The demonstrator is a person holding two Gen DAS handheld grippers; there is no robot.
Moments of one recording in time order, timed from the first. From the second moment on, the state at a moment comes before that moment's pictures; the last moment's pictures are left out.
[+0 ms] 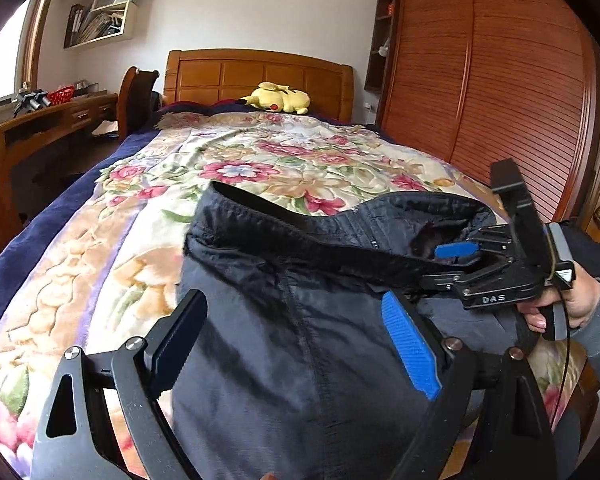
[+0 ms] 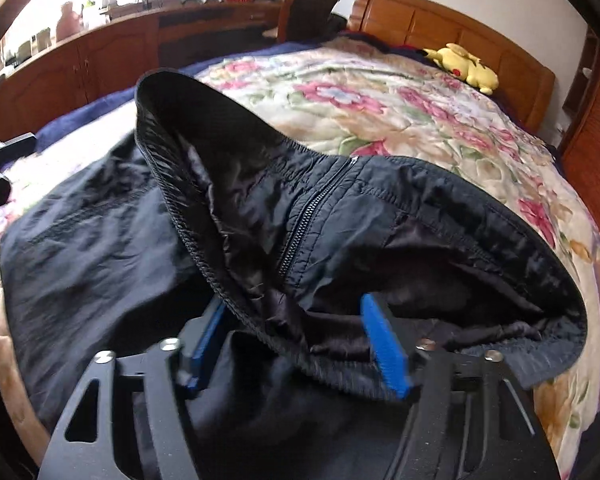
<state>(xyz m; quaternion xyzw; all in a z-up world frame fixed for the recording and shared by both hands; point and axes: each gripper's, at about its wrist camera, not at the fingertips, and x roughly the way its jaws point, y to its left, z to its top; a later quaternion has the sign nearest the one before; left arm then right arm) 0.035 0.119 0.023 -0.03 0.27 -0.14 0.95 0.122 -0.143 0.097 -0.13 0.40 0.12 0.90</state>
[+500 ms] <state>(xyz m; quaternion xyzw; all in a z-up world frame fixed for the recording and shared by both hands) 0.037 0.136 0.017 -0.03 0.27 -0.12 0.95 0.197 -0.113 0.119 -0.19 0.36 0.08 0.91</state>
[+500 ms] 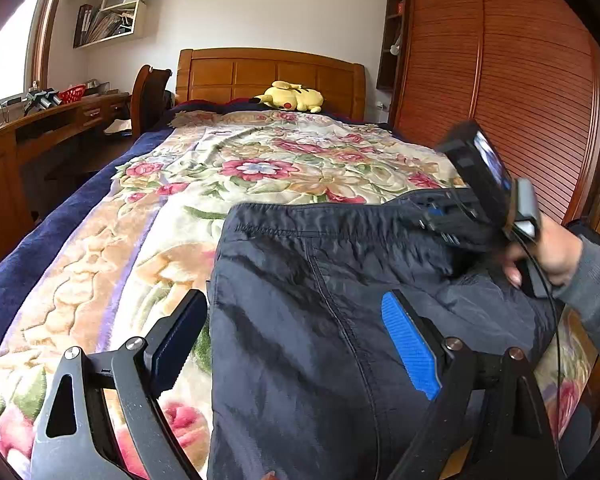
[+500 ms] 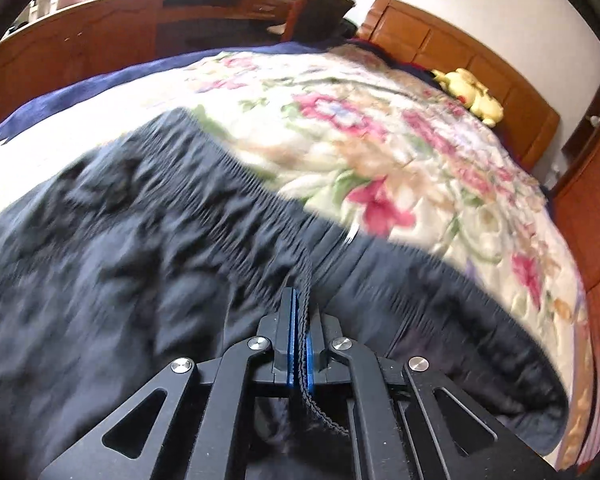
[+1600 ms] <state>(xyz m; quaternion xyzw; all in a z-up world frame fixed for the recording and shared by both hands) 0.042 0.123 0.004 -0.02 0.29 -0.13 0.95 0.215 -0.255 0.115 -0.05 0.40 -0.11 0.91</state>
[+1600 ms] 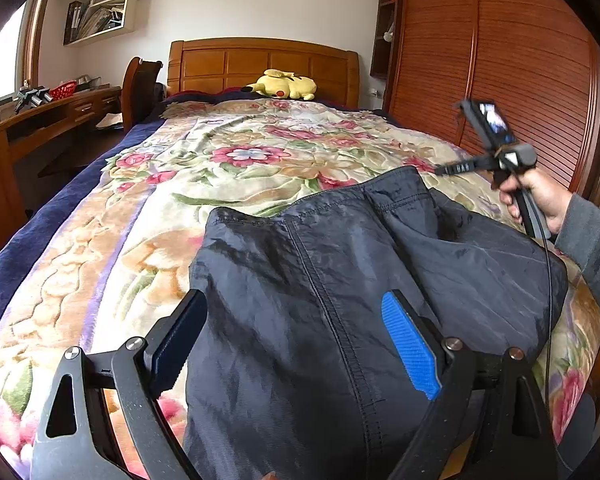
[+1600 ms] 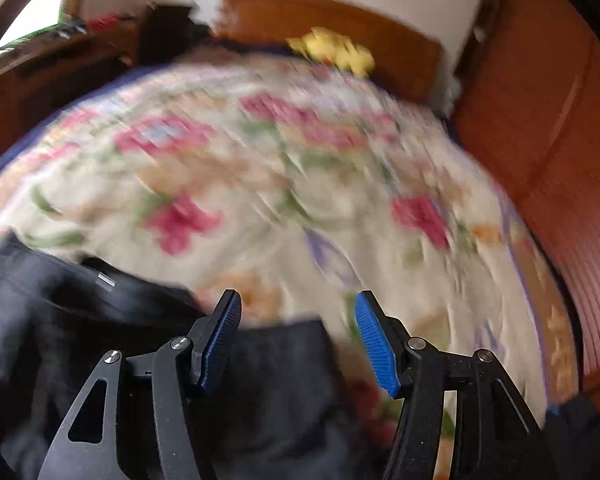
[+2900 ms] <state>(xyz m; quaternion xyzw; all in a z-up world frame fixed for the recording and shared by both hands) 0.041 0.107 0.004 -0.01 0.29 -0.14 0.95 0.170 -0.300 0.115 -0.01 0.36 -0.12 0.92</state>
